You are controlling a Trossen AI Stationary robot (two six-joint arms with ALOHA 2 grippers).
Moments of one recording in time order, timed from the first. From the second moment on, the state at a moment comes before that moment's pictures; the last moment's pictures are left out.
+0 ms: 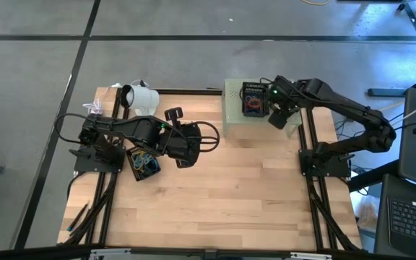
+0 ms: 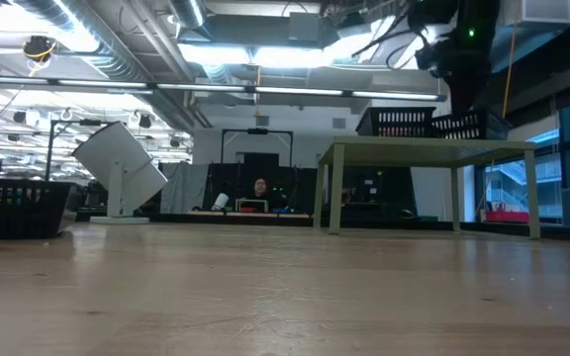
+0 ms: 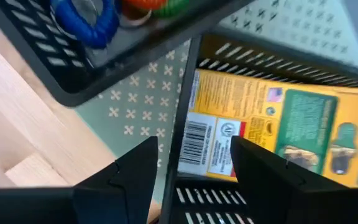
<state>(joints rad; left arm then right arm) -0.26 1.79 2.16 -1.57 -0.66 -0.33 -0.52 1.27 1.26 -1.31 0.27 0.02</state>
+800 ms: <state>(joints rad) -0.26 1.80 2.16 -1.57 -0.66 -0.33 -0.52 1.27 1.21 -1.32 0.28 -0.07</state>
